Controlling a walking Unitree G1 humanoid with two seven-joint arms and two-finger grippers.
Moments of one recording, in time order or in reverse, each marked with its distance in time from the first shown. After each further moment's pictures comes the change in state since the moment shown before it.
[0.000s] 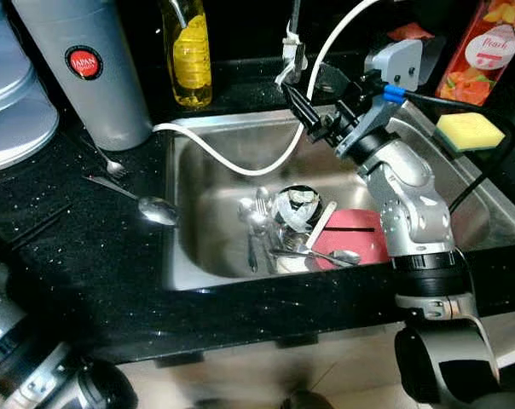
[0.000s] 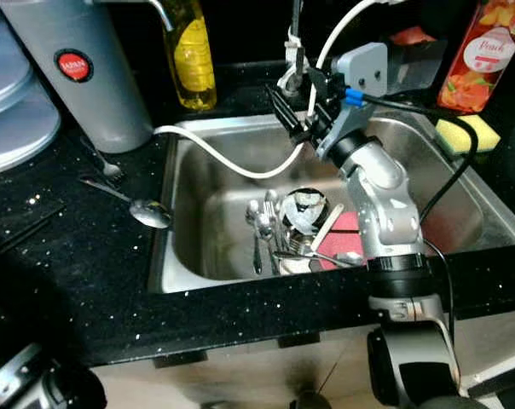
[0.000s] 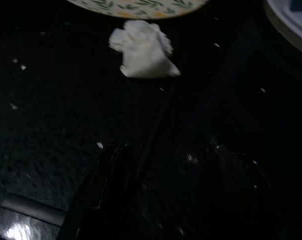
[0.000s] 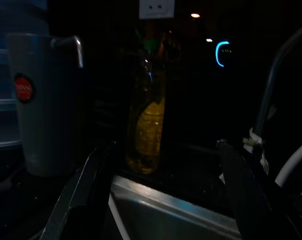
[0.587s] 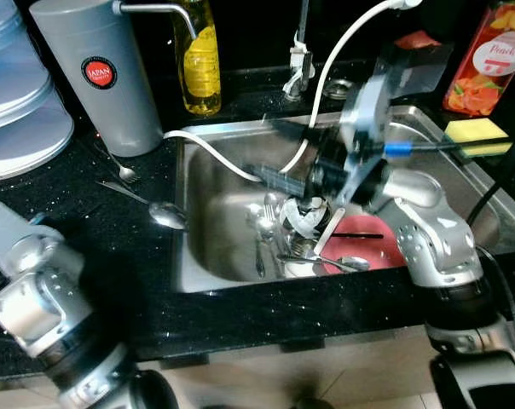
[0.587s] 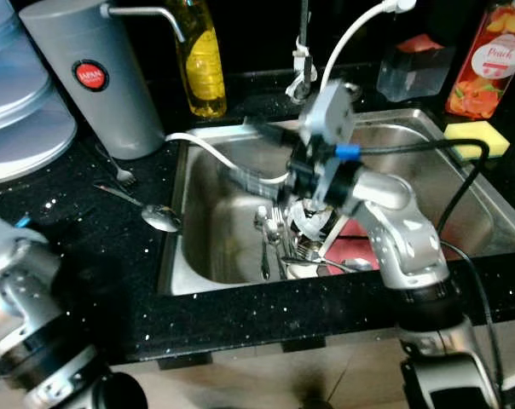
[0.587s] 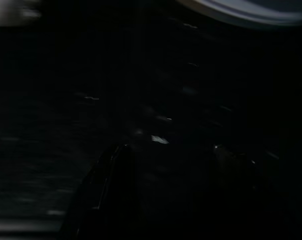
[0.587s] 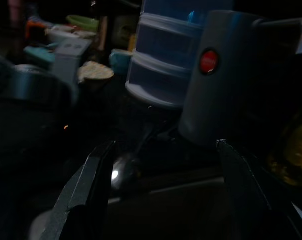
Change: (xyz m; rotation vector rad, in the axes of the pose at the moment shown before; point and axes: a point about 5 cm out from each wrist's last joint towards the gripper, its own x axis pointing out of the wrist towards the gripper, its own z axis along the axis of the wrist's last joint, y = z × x) left arm -0.048 -0.061 -0.044 0.075 0.106 -0.248; right arm -0.038 0.050 -0.001 0.010 0.126 0.634
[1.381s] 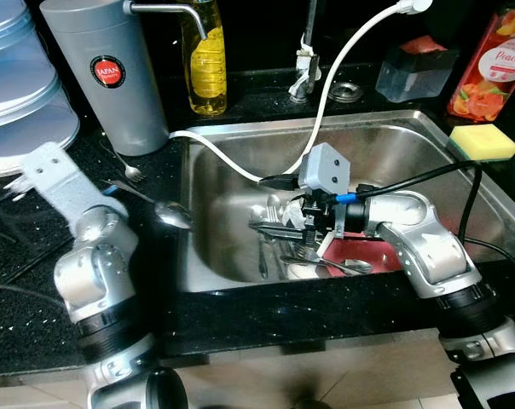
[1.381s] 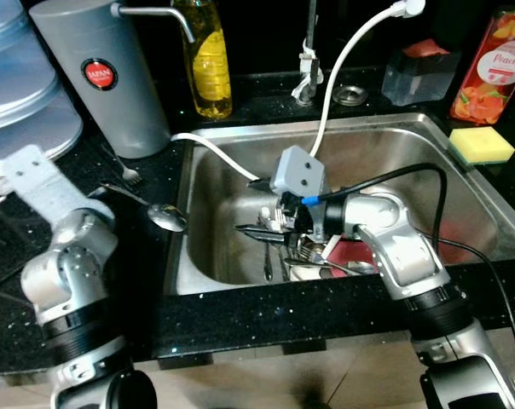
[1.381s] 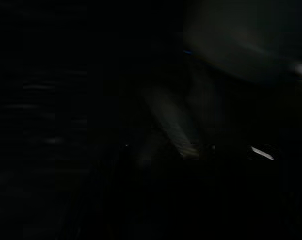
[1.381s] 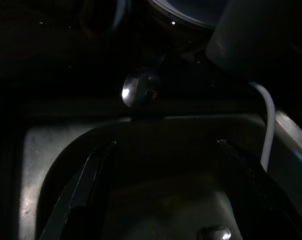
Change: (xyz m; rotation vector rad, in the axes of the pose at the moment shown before) left arm -0.024 -0.082 -0.024 0.176 0.034 -0.452; right arm -0.008 0.003 -0.041 -0.082 0.295 0.069
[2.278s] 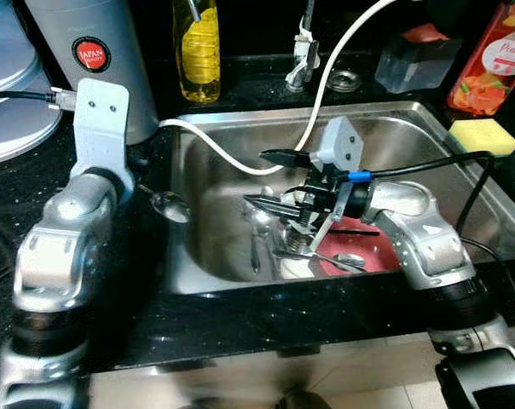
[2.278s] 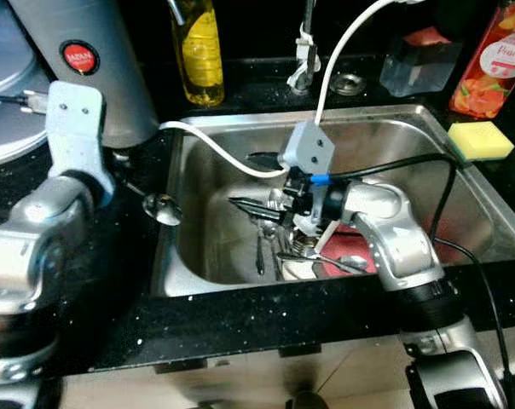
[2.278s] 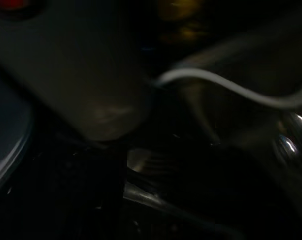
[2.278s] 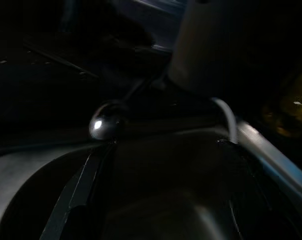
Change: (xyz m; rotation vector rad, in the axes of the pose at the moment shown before) left arm -0.036 0.012 0.052 0.769 -0.239 -0.422; right arm -0.001 -0.017 0.022 0.016 -0.159 -0.139
